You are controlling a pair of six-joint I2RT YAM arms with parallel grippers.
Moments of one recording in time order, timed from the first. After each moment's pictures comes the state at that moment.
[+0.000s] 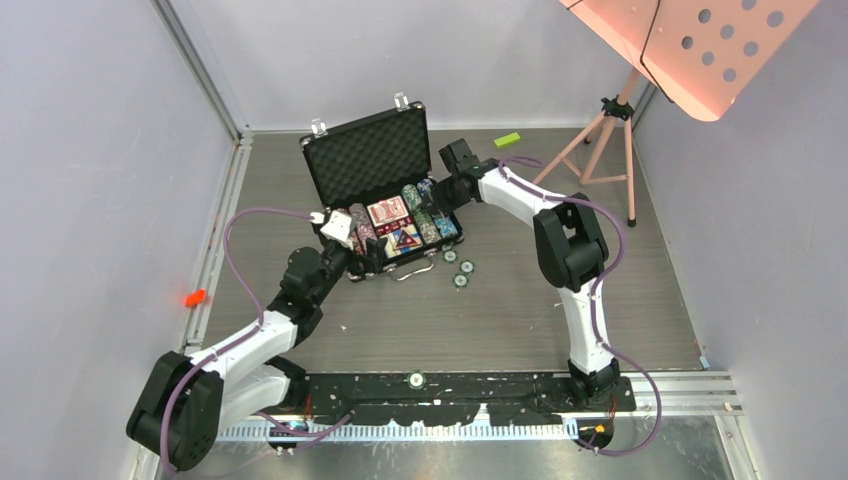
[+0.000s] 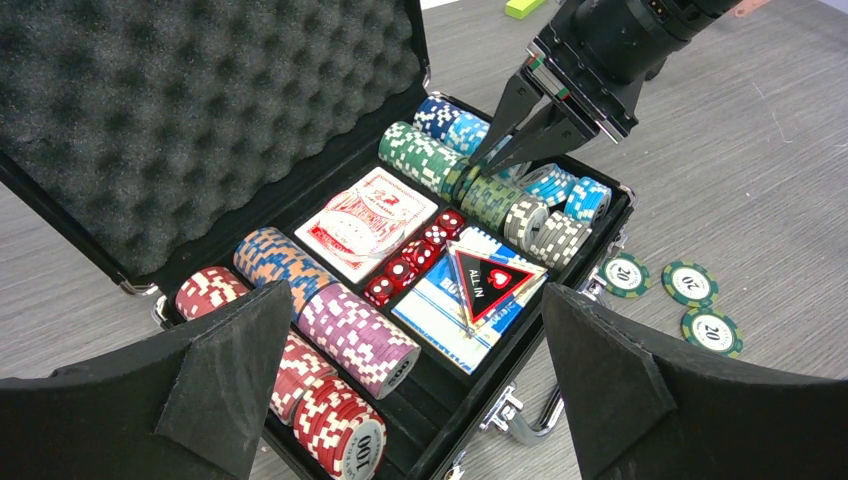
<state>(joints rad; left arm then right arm) -0.45 1.02 0.30 0.68 0.03 0.01 0.53 2.18 1.73 -0.55 -0.14 1.54</state>
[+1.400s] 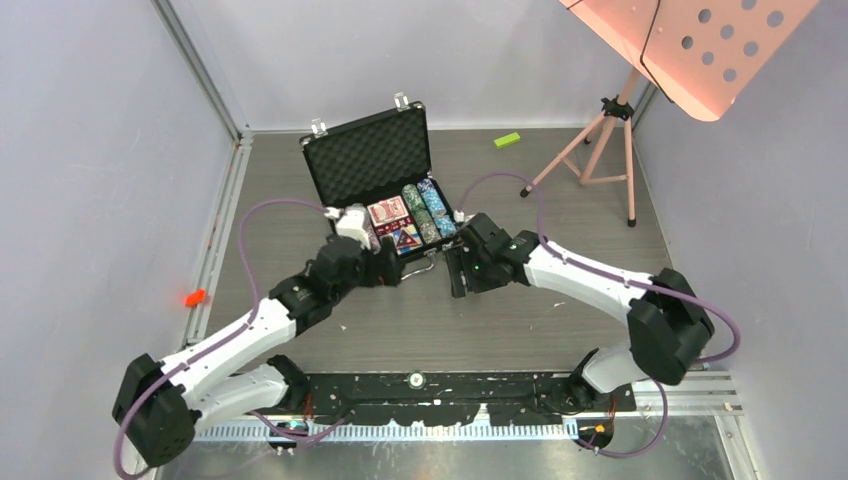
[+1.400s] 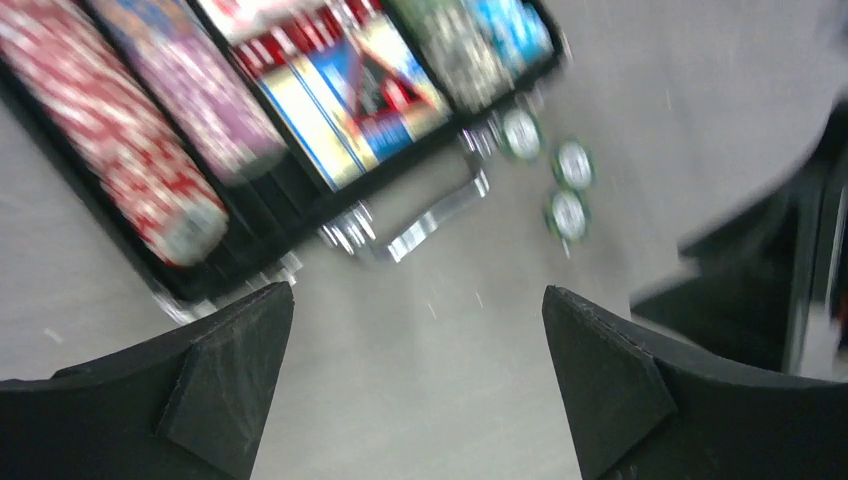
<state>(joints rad) -0.64 0.98 0.60 -0.07 -0.22 -0.49 0.76 1.49 1.00 -0.58 0.01 0.47</state>
